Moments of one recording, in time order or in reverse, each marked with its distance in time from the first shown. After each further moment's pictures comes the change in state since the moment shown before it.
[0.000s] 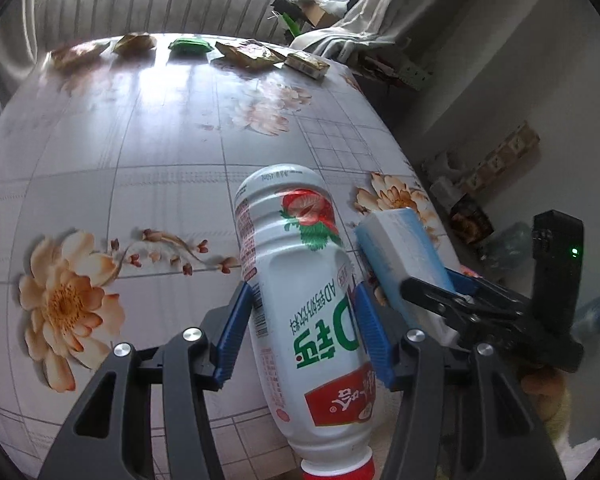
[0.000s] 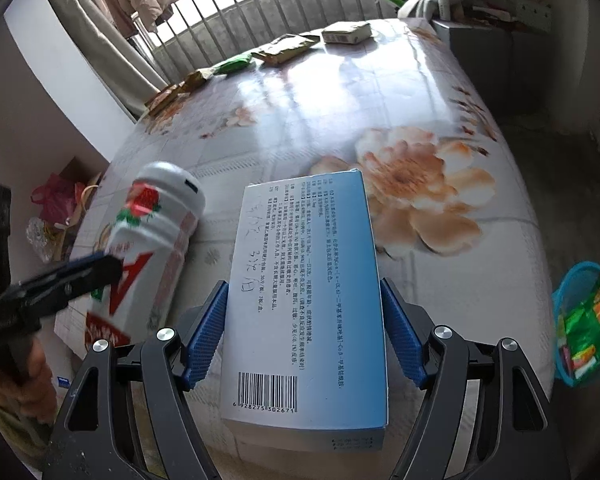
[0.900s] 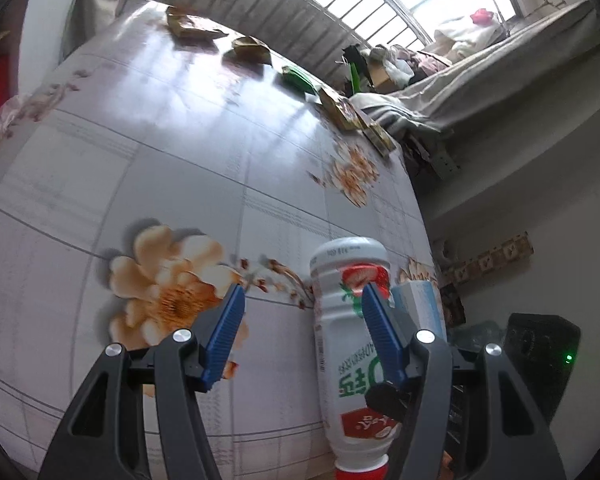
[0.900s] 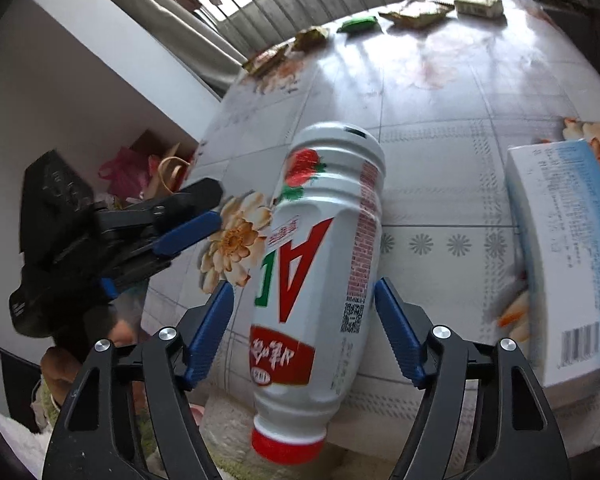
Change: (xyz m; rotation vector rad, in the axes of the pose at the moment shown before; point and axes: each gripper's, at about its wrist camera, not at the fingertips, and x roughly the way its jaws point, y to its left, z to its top) left arm -0.060 0.103 -0.009 -0.339 -0.153 -0.069; right arm 0.041 0.116 0.011 -0.021 0.132 0.267
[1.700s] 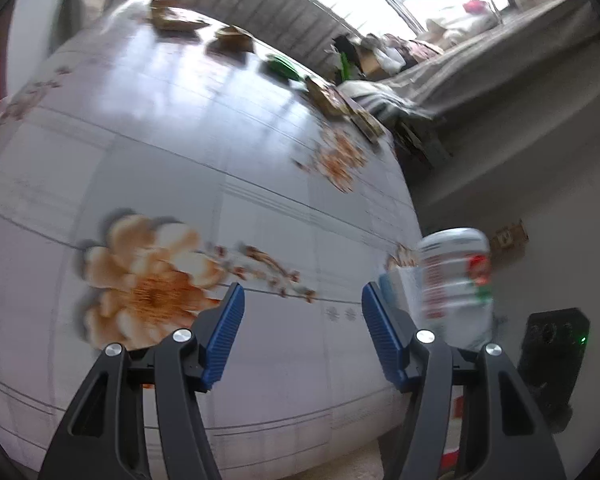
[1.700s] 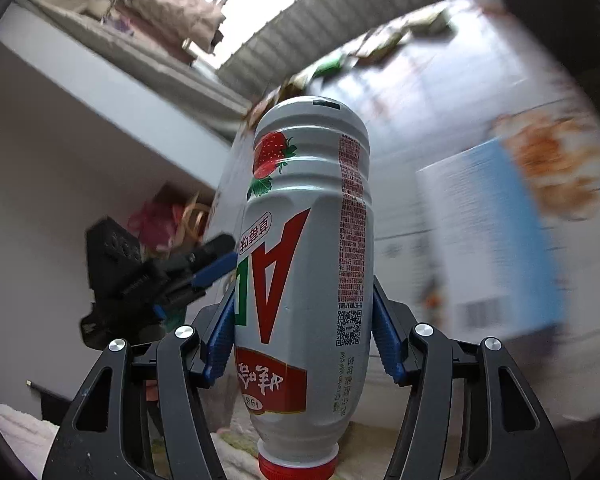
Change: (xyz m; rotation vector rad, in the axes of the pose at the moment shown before) left arm 0.012 -0.022 -0.006 0.045 0.053 -0.029; right arm -0.094 -0.053 -0.026 0.143 -0.155 0.105
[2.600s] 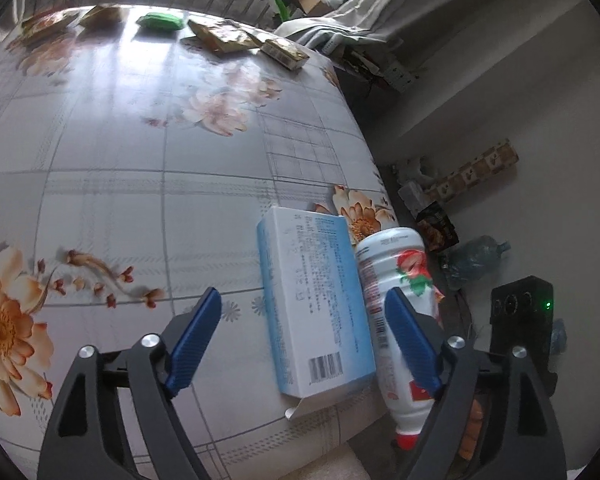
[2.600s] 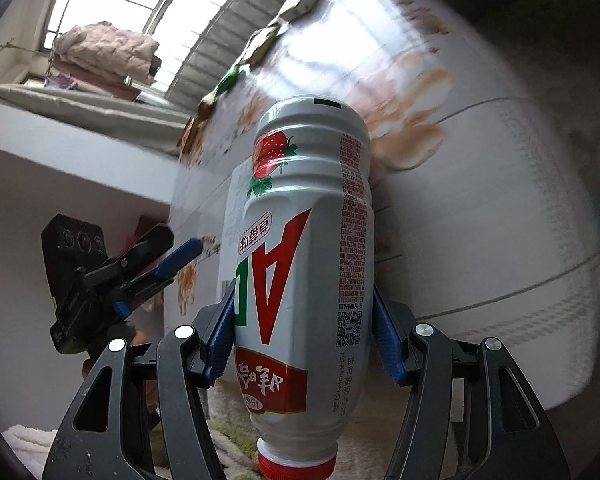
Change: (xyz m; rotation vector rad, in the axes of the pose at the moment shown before) left arm 0.086 -0.102 -0.008 0.216 0.183 -0.015; right arm -0.035 -0.106 -0.010 0.249 0.054 -0.029
